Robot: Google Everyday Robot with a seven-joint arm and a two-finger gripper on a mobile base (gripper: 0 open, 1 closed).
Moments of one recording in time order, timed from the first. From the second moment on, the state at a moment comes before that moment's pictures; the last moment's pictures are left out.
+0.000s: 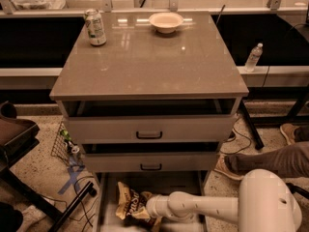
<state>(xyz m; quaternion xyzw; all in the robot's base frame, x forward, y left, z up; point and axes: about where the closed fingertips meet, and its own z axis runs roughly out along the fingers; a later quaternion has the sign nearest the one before) 0.500 0.067 0.199 -0.50 0.75 0.24 0.35</state>
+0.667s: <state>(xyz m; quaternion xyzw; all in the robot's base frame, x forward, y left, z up) 0.500 0.073 0.193 -0.49 0.76 0.25 0.35</state>
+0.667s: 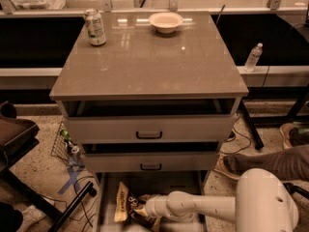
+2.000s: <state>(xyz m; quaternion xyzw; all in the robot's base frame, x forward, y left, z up) 0.491 0.065 0.276 -0.49 0.76 0.25 0.36</state>
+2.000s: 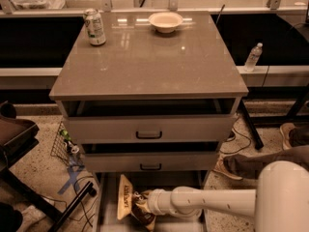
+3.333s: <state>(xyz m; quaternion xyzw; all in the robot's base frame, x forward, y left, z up) 0.492 -0.042 0.570 -0.43 0.80 0.23 0.36</state>
